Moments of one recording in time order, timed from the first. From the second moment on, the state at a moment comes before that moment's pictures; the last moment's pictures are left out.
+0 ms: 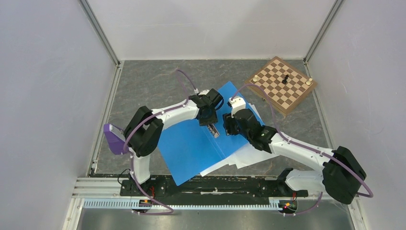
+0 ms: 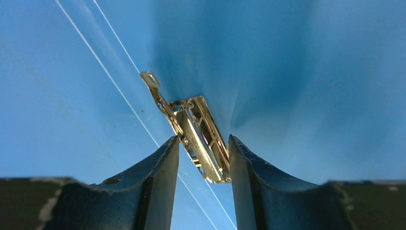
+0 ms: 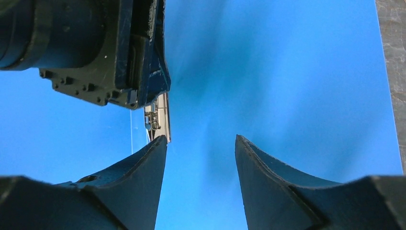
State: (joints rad) left arm -0.79 1.90 1.38 -0.64 -0.21 -0.91; right arm 0.79 1.22 0.68 -0.03 0.27 0.24
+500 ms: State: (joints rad) left arm -0.78 2.01 1.52 -0.71 -0.24 -0.84; right arm 0.78 1.15 0.64 -0.10 0.29 0.25
